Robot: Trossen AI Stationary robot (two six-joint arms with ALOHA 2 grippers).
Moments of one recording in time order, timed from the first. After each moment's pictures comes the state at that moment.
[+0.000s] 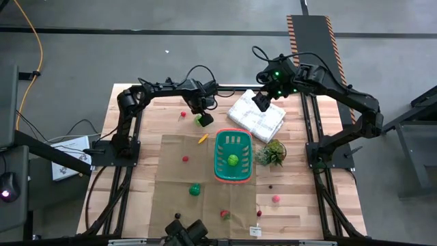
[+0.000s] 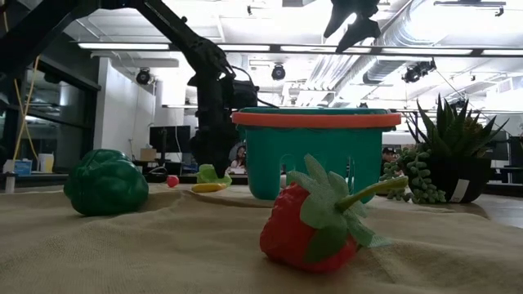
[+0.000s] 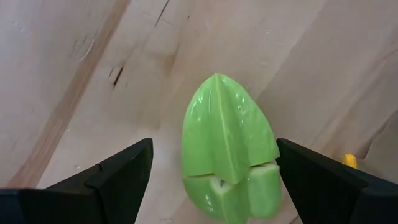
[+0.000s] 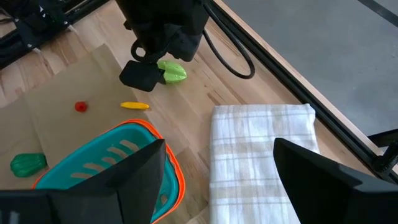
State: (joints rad) left arm 0.66 2.05 1.48 -0.92 0.09 -0.02; right arm -0.42 1.41 1.63 -1.08 0.02 0.23
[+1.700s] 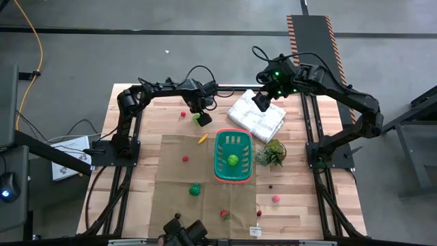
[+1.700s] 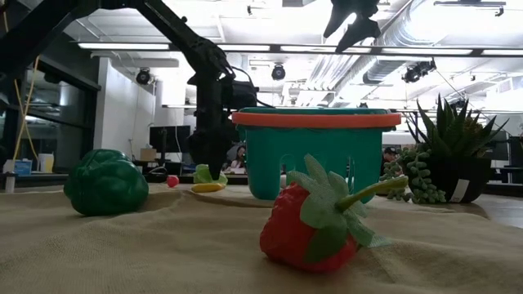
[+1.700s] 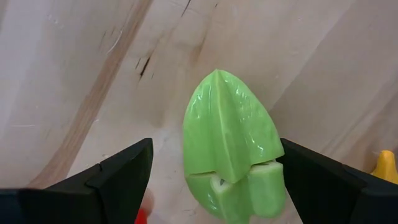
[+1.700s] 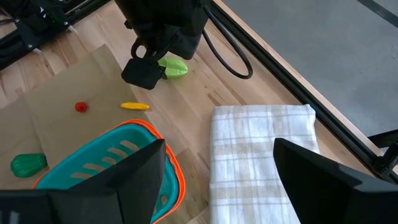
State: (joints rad) left arm 0.66 2.05 1.48 -0.94 0.01 0.00; right arm -0.42 1.41 1.63 -1.08 0.02 0.23
